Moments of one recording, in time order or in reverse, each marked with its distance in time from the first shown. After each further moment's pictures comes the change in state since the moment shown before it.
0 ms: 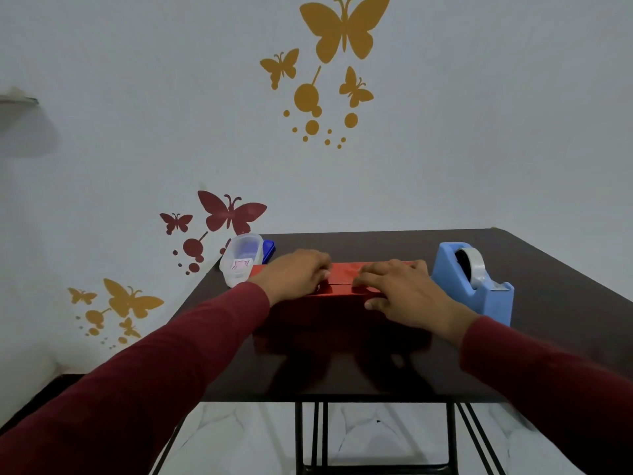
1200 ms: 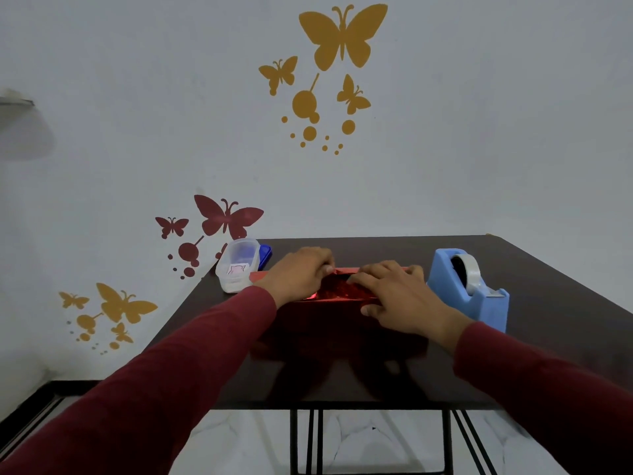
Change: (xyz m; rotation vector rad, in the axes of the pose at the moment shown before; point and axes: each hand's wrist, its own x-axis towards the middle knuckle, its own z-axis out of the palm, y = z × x) left_hand 0.010 0.009 0.002 -0.041 0.096 0.002; right_hand 0.001 -0.001 0.001 -0.027 -0.004 0.017
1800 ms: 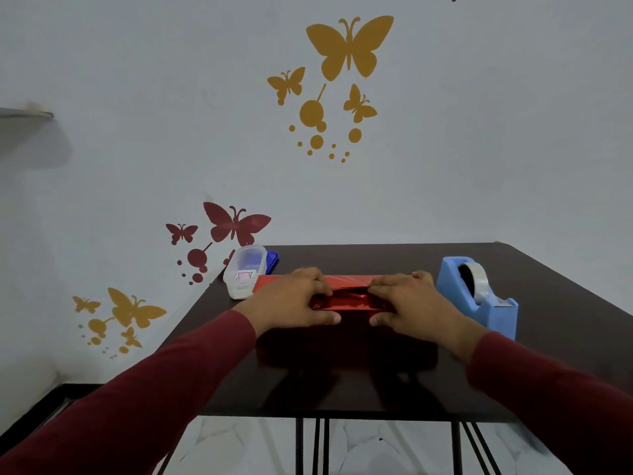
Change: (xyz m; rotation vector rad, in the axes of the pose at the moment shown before) left_hand -0.040 -0.009 -0.008 0.080 -0.134 0.083; right_hand 0.000 0.014 -0.001 0.010 -0.012 -0.031
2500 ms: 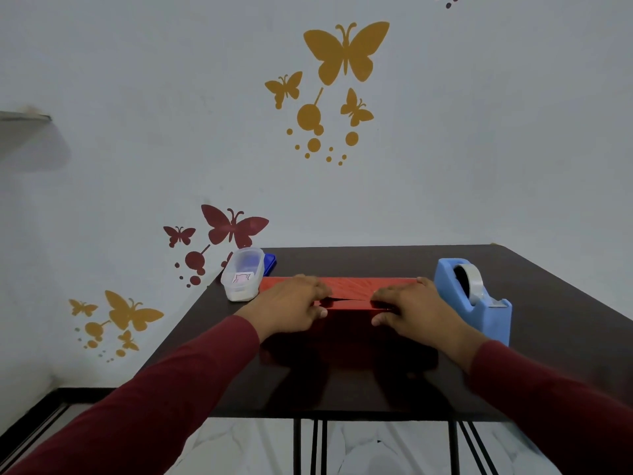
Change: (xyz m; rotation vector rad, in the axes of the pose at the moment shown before) left_hand 0.001 0.008 0.003 0.055 -0.038 -0.032; right_hand -0.007 0.016 0.017 0.101 0.092 0.036
